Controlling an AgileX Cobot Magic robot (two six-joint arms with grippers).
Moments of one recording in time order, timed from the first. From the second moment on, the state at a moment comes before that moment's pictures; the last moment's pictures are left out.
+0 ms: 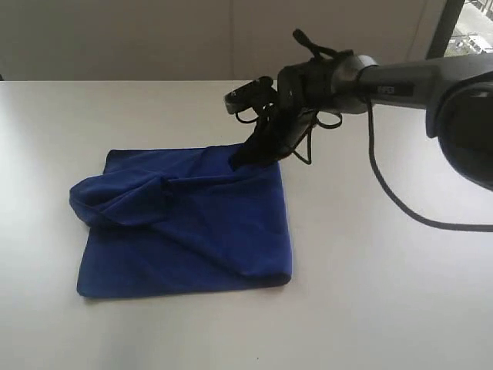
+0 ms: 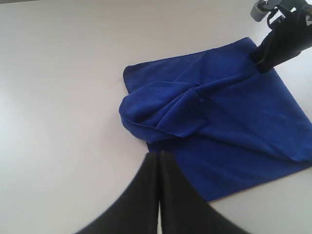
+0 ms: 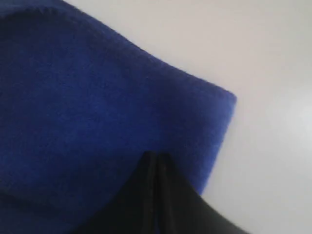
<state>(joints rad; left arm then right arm) -0.15 0.60 -0.68 -0.23 0.76 0.18 0.34 2.29 -1.72 0.02 0.59 -0.19</state>
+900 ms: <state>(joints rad) -0.15 0.60 -0.68 -0.23 0.76 0.18 0.24 2.33 -1.74 -0.08 0.64 0.26</state>
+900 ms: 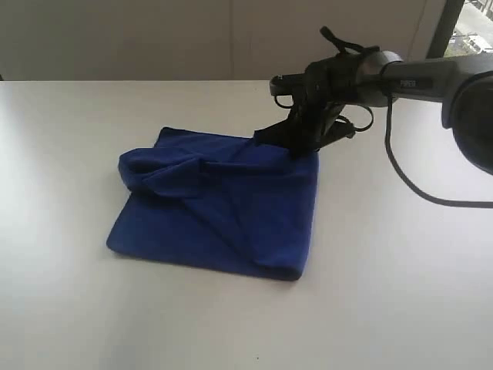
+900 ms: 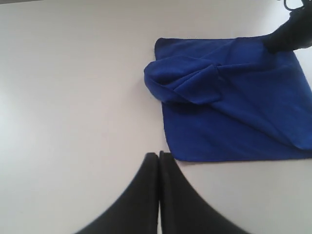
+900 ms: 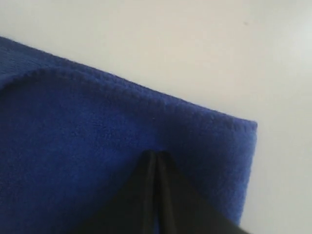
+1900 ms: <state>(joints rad) -0.15 0.60 -0.68 -0.23 0.76 0.18 0.22 2.17 -1.71 0.02 1.11 -0.20</state>
